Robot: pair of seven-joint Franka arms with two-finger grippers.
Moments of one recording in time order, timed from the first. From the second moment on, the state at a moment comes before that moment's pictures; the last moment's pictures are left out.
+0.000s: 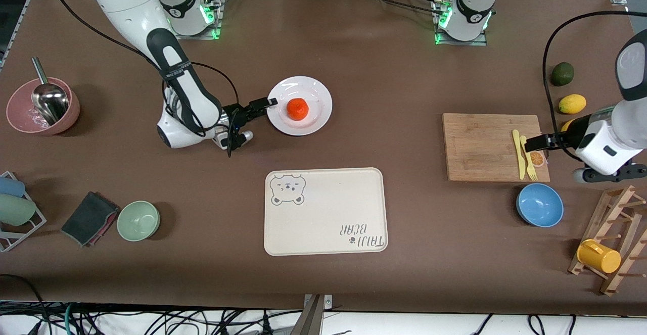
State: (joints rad) left arm 0.21 0.29 -0.21 -1.48 0.03 1.61 -0.13; right arm 0.33 0.59 0.00 -2.07 1.07 1.91 -0.74
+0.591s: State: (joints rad) left arm 0.04 0.08 -0.06 -1.54 0.01 1.59 -0.12; right arm 0.38 0.61 0.01 -2.07 1.08 1.99 -0.75
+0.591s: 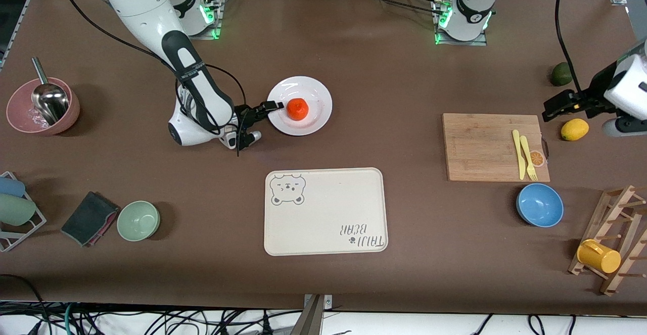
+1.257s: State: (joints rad) left arm -0.01 0.05 -0.01 -1.55 0.01 1.59 -0.11; right arm 0.38 0.62 0.00 -2.05 1.09 1.99 -0.80
